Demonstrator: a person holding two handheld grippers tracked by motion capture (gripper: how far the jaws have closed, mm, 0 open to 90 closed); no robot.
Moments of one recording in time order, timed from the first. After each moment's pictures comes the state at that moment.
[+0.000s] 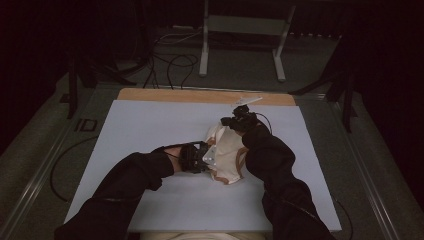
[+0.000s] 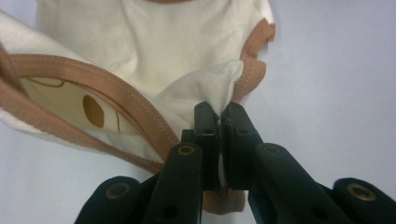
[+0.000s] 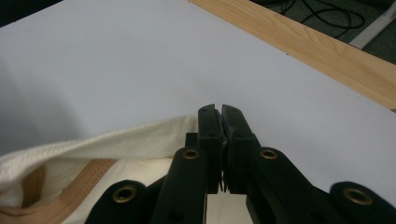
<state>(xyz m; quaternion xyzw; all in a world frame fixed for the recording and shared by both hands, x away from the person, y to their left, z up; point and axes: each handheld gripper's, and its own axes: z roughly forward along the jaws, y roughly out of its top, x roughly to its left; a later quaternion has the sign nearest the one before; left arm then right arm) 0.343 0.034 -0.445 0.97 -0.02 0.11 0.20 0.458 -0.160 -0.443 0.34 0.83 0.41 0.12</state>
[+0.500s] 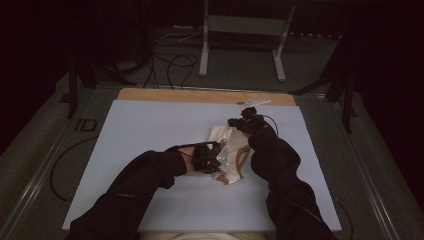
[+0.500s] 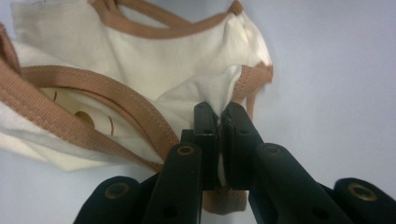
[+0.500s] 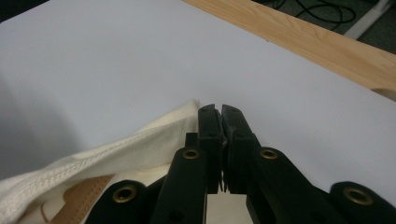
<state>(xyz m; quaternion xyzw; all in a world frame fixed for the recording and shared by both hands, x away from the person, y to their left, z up) 0.349 -0.001 -0.451 0.97 -0.04 0.09 0.20 0.461 -0.186 -0.456 0.36 0.82 0.42 0.12</state>
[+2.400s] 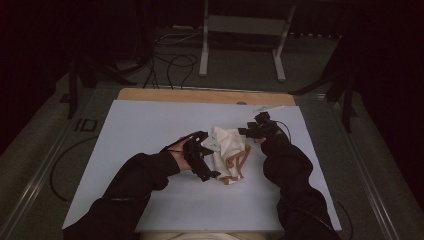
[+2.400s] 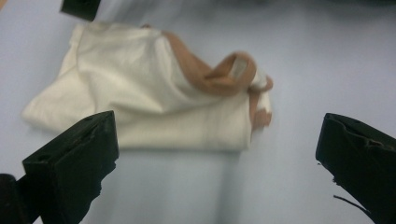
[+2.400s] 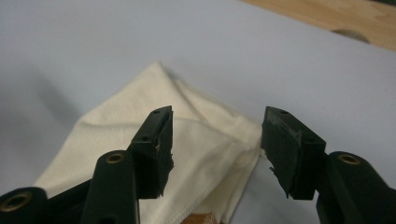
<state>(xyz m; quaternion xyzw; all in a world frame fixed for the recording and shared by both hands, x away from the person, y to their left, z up) 0.355 0.038 -0.436 0.94 0.07 0.07 0.33 0.456 -0.228 -0.477 0.41 0.82 0.39 0.11</state>
